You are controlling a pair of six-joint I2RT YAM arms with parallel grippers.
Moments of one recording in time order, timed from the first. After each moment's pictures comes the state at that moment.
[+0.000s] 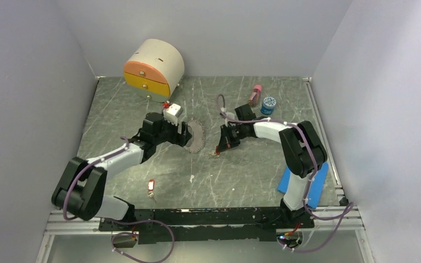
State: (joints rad) left arm -0.43 1.35 0.65 0.26 0.22 -0.10; right arm 0.45 1.86 1.06 -0.26 -0.71 0.16
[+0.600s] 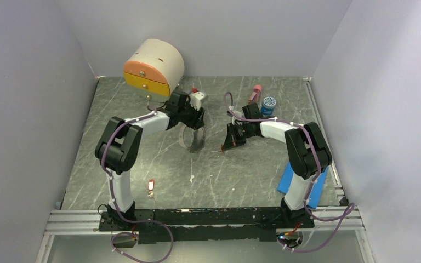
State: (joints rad) left arm -0.45 1.92 1.23 0.03 0.37 0.09; right arm 0.36 1.82 1.03 -0.28 -0.71 0.16
